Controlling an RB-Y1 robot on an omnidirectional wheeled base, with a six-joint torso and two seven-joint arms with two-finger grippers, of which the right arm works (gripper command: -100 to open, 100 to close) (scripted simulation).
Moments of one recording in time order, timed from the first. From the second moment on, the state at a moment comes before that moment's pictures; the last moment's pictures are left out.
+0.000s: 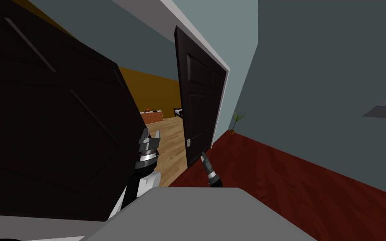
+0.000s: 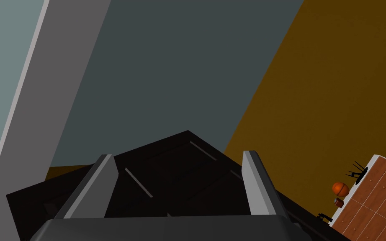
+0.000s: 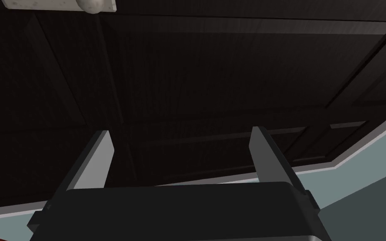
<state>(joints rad) 0.34 -0.10 0.34 -1.40 0.23 -0.69 -0.15</state>
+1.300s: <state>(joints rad) 0.29 -0.11 0.47 -1.12 0.32 -0.78 -0.22</state>
